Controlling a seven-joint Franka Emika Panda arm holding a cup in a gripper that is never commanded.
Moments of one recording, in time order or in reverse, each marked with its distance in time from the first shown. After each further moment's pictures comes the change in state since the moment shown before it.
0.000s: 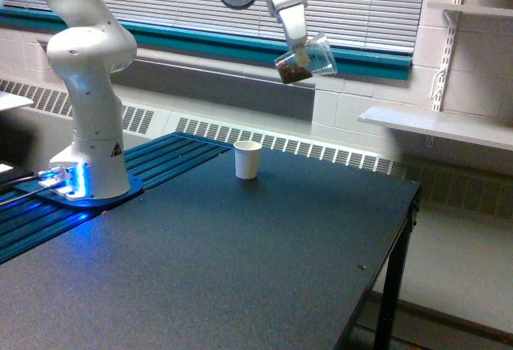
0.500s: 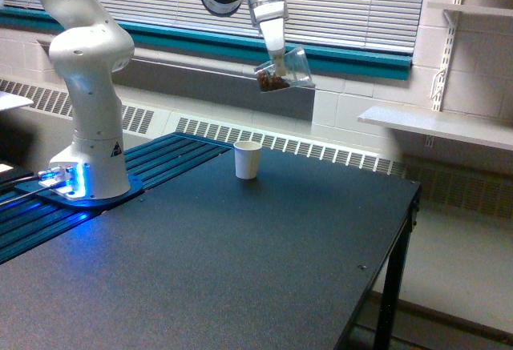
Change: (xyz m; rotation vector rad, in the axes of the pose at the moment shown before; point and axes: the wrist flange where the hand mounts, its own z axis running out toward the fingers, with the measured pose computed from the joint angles) arm -0.059 0.002 0.007 -0.047 -0.053 -0.003
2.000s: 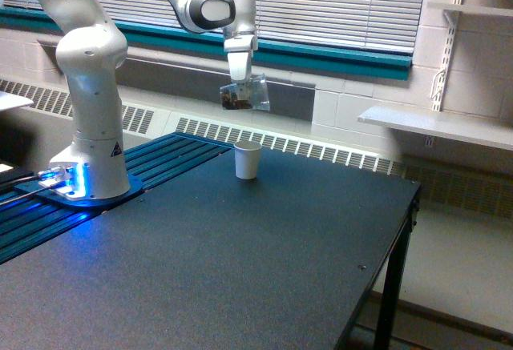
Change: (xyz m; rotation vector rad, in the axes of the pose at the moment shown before) arm -0.149 -0.026 0.036 -0.057 -0.169 0.040
